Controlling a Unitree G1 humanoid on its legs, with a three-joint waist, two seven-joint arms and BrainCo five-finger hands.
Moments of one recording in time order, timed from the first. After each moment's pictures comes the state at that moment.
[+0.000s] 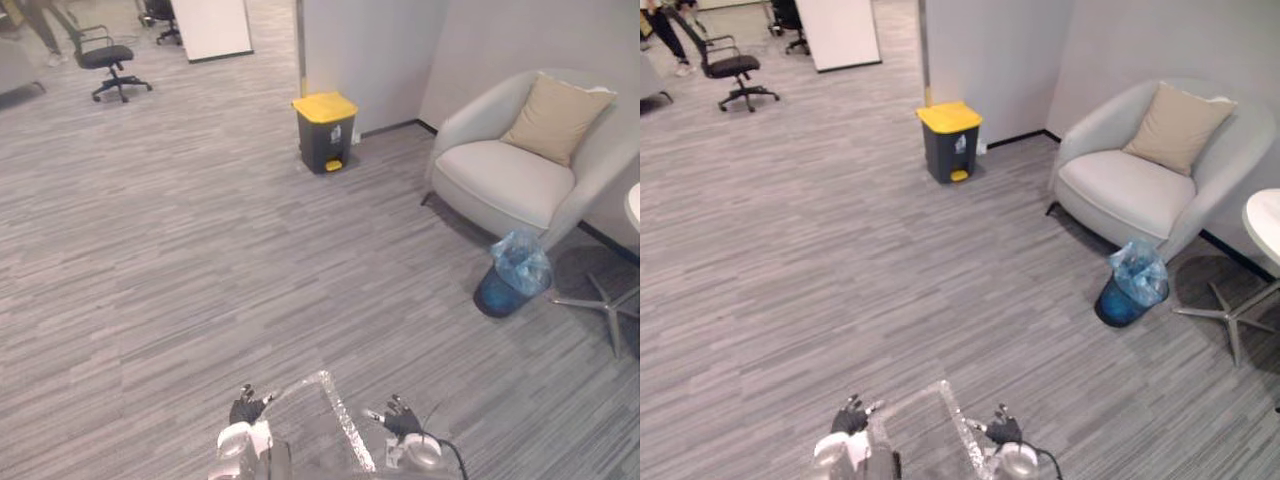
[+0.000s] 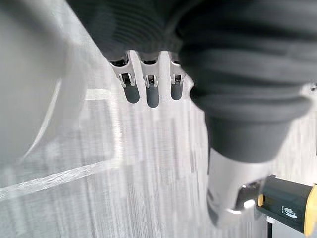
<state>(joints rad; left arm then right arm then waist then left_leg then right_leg) 0.03 -0.06 0.22 0.91 -0.10 -0.09 0.11 0.00 0.07 0.01 0.98 0.08 -0.07 -0.11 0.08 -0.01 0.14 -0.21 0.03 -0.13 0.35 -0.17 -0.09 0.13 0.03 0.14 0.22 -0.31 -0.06</state>
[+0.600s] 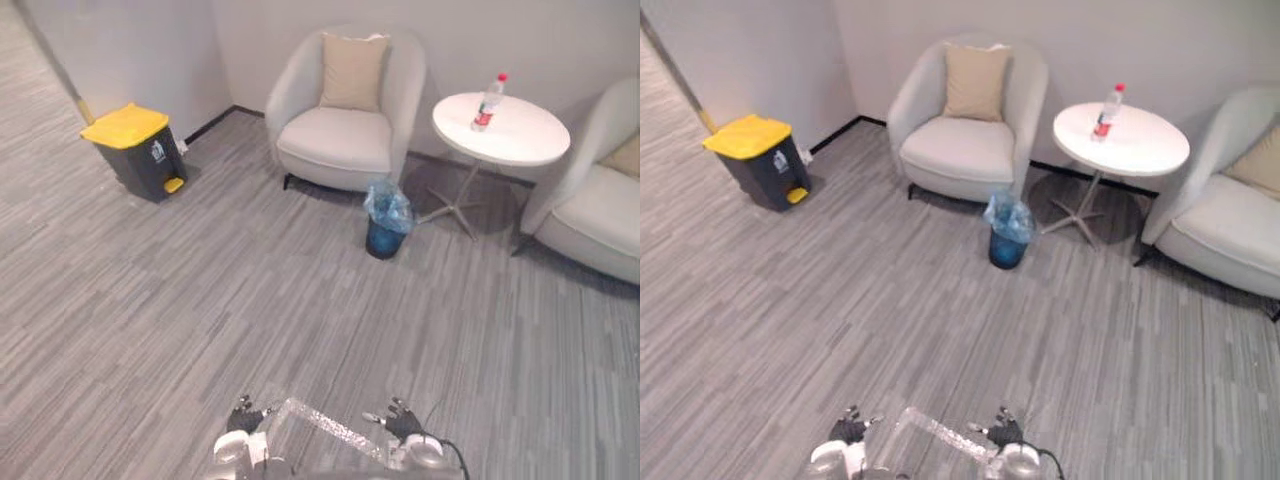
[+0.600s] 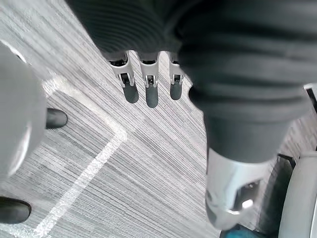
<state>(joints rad) 0.01 -0.01 0.14 1.03 -0.06 -0.08 0.11 0.02 0.02 0.00 1.04 0.08 -0.07 -0.11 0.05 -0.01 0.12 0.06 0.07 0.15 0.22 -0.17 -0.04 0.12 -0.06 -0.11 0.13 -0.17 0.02</state>
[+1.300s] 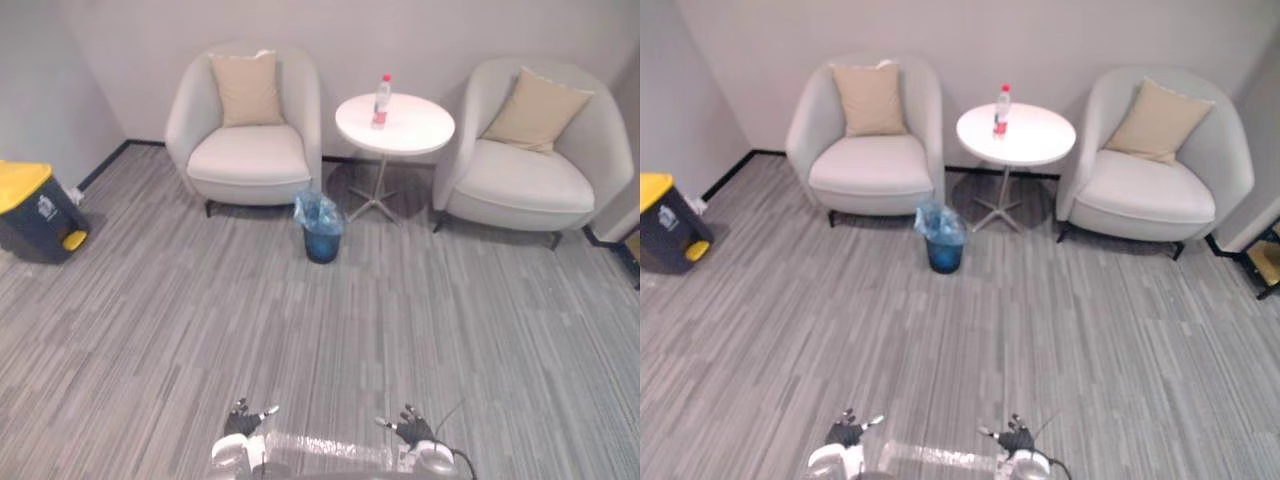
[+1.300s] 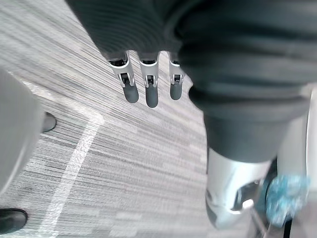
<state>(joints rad) 0.03 -0.03 0.15 1.02 -0.04 -0.07 0.12 0.06 0.01 -0.04 0.99 0.12 -0.08 -0.12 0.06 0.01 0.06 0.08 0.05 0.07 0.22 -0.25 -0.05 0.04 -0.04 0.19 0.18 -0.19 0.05</state>
